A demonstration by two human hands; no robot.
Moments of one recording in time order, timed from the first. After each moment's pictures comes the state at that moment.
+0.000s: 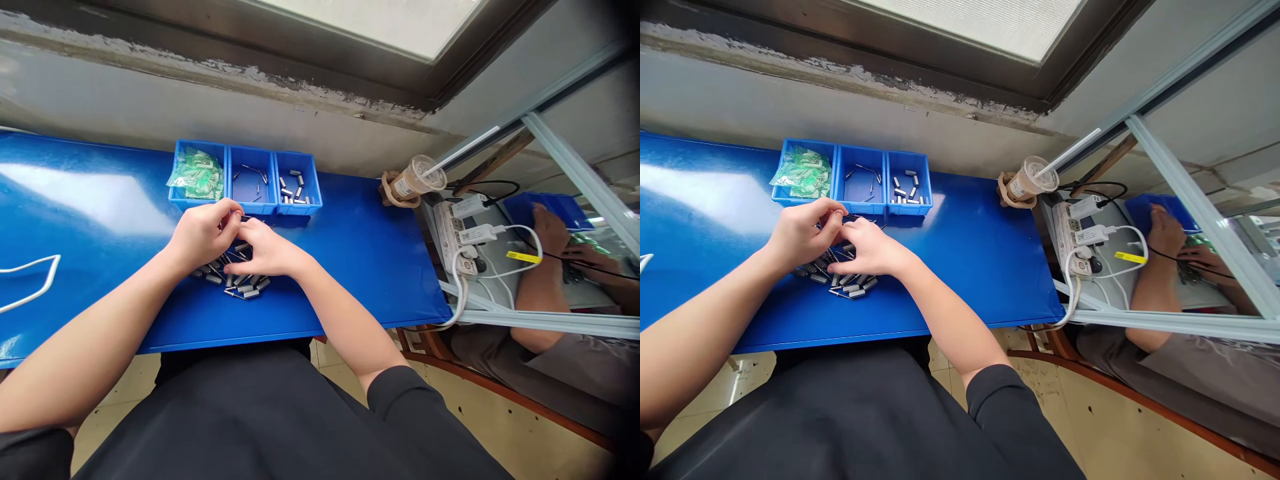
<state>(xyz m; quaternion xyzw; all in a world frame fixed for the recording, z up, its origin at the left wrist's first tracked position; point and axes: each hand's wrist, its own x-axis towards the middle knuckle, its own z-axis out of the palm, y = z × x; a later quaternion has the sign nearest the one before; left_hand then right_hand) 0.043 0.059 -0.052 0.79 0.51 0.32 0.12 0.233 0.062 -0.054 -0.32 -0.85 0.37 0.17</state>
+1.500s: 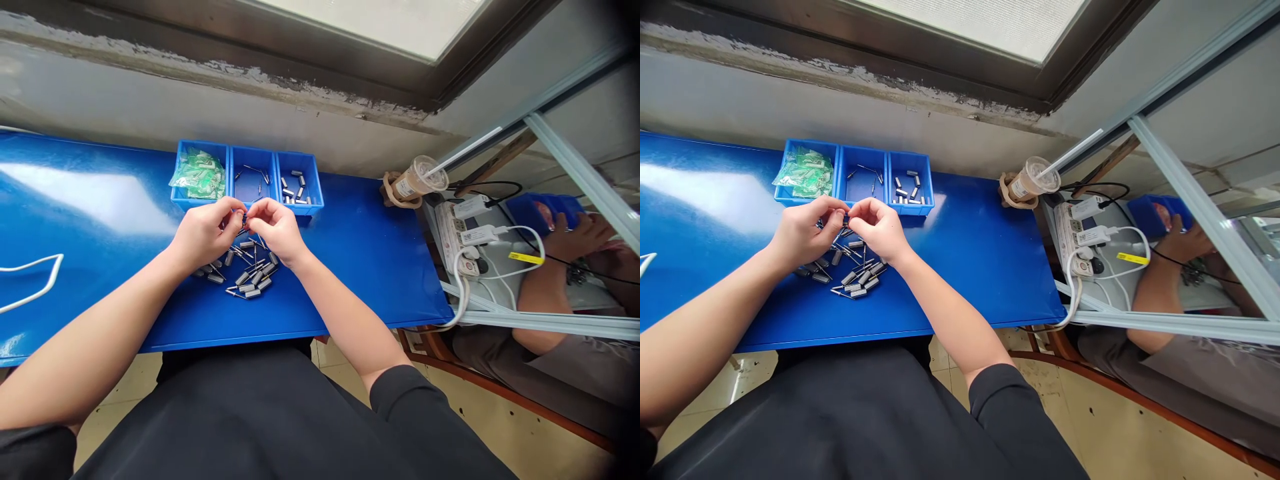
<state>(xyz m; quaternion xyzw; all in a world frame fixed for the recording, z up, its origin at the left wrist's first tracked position) 0.043 0.059 -0.056 0.79 0.50 0.34 0.11 0.221 0.072 -0.062 -0.40 -0.52 0.60 0.46</state>
